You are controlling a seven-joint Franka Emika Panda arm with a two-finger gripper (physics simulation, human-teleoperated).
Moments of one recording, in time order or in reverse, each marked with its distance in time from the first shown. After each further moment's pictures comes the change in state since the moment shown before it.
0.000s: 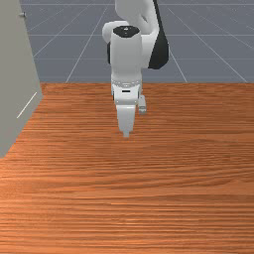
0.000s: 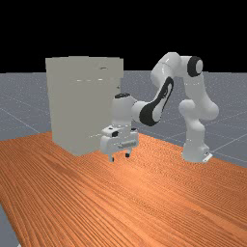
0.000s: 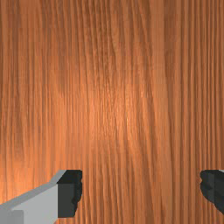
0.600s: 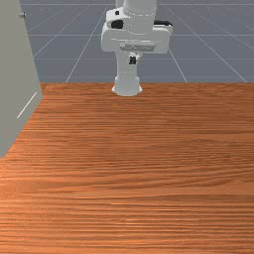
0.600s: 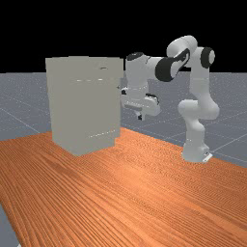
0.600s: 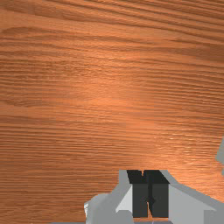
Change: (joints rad) arm 0.124 -0.322 -0.058 0.073 -0.082 -0.717 1.552
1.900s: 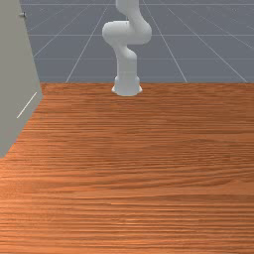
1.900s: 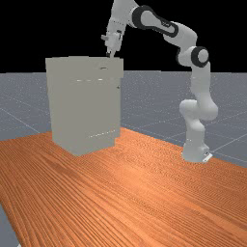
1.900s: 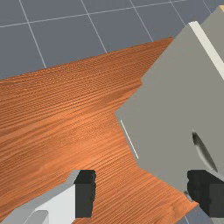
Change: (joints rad) arm -0.202 -0.071 -0.211 0.545 -0.128 -0.136 0.037
